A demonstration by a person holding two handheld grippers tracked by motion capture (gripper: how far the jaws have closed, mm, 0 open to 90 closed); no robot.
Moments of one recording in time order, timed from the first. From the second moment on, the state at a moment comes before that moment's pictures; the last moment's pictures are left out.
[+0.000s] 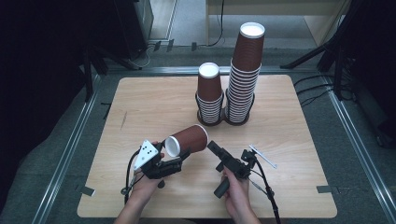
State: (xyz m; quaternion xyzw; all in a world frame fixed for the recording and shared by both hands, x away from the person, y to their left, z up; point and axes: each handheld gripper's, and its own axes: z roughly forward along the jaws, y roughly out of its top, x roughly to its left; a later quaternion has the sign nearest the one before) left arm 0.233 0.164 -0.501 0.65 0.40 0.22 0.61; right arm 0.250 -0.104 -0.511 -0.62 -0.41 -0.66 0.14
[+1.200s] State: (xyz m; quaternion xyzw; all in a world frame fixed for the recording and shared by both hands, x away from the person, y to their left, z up) left arm 0.228 0.153 -0.502 0.65 0.38 0.23 0.62; right arm 0.254 -0.065 -0.521 -0.71 -0.22 -0.59 0.30
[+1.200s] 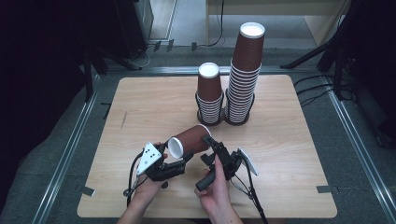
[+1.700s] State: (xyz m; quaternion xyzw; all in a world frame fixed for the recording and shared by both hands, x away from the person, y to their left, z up) left arm 0.224 0.145 -0.503 0.66 0.36 0.23 0.62; right arm 0.263 -0.054 -0.519 -0.72 -0.20 -0.59 0.31
